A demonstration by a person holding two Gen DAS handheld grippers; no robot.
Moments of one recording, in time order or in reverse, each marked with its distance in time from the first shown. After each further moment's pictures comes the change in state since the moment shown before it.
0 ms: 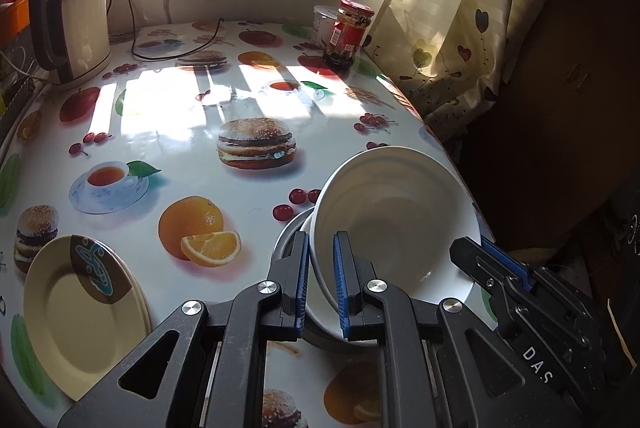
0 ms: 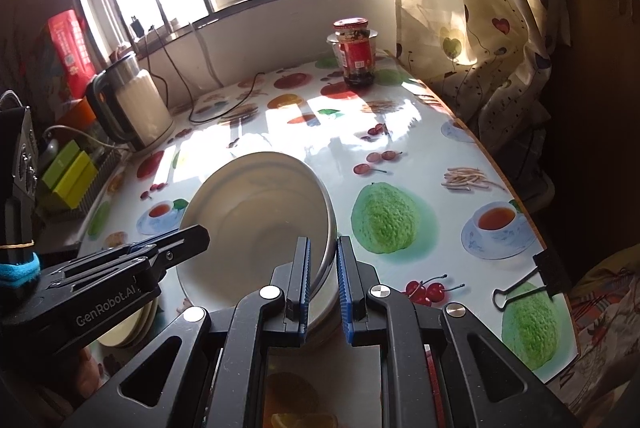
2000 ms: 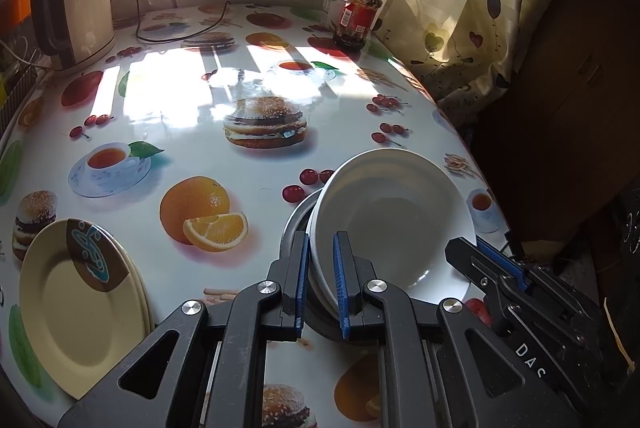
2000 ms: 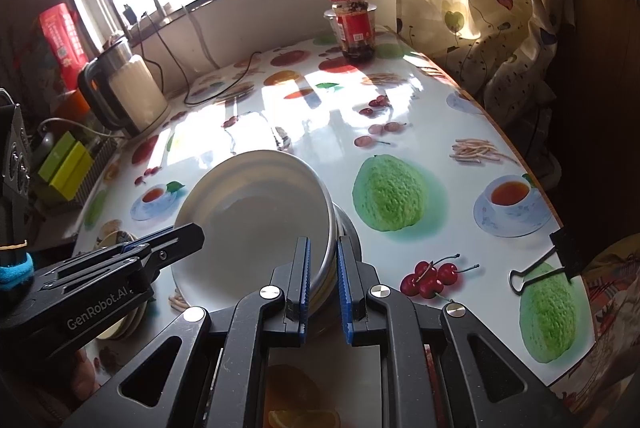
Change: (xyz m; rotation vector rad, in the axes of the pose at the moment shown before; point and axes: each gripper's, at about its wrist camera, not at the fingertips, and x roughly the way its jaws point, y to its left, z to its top) left arm 0.014 0.008 -0.008 -0.005 0.046 0.024; right arm 0.018 -0.003 -0.013 0.011 0.053 0.009
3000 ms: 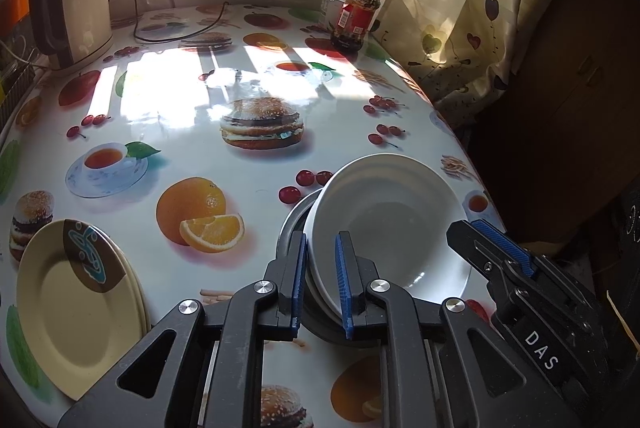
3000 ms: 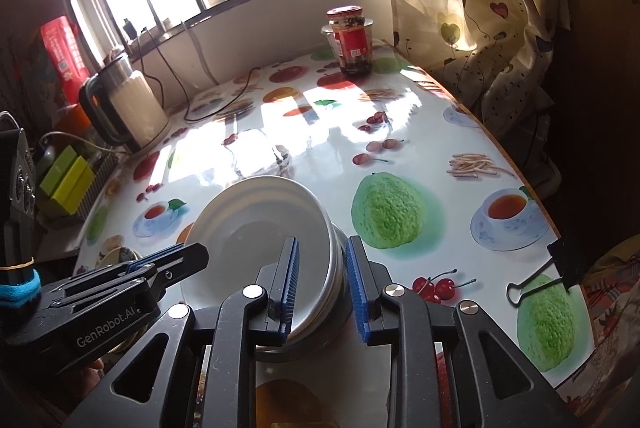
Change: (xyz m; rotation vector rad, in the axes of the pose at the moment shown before) left arm -0.001 0.000 0.002 -0.001 0.000 -0.011; right arm -0.002 -0.001 0.005 0.004 -0.045 -0.002
